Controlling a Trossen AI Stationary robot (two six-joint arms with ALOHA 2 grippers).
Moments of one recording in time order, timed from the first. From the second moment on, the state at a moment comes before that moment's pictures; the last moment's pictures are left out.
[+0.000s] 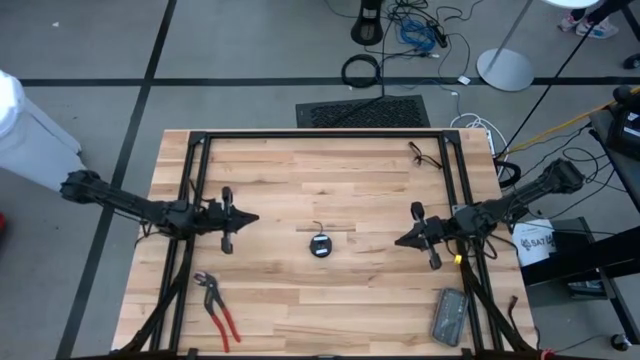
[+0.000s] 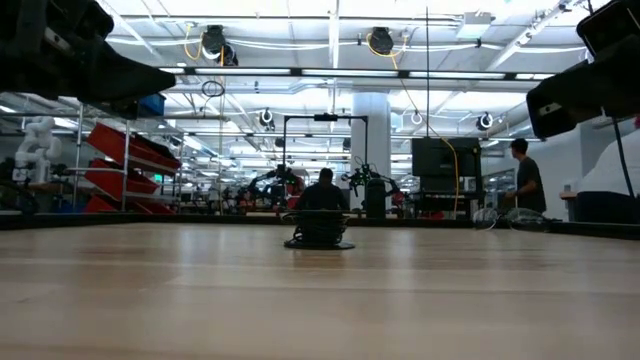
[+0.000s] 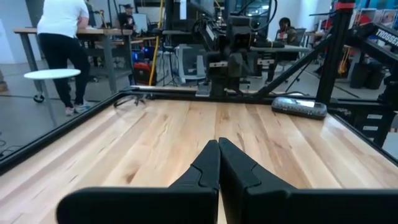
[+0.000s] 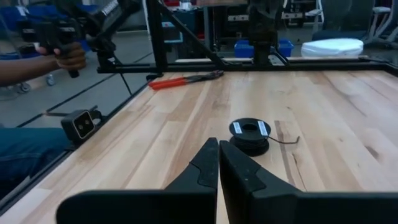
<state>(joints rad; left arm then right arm) -0.27 0.47 0.01 0.48 -0.35 -0.02 0.41 0.43 0.01 0.31 0.20 0.12</state>
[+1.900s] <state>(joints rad) -0.27 0.12 0.01 0.10 -0.40 -0.04 0.02 0.00 0.03 0.00 -0.10 -0.02</state>
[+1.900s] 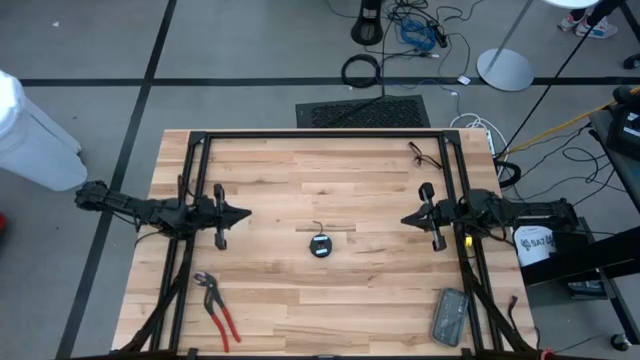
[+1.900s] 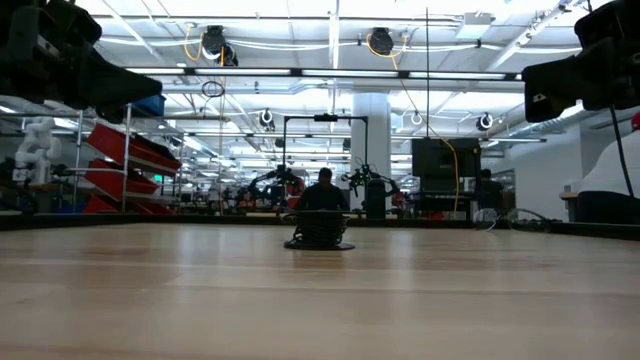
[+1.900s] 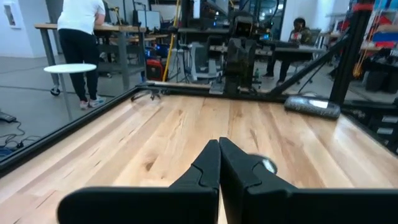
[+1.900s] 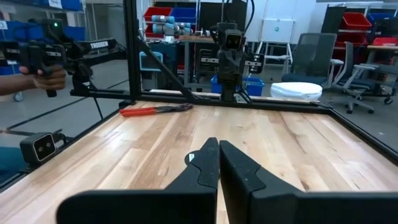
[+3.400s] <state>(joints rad) -0.10 0.00 0.01 0.04 -0.17 0.11 0.02 0.01 0.03 -0.02 -0.01 -0.07</state>
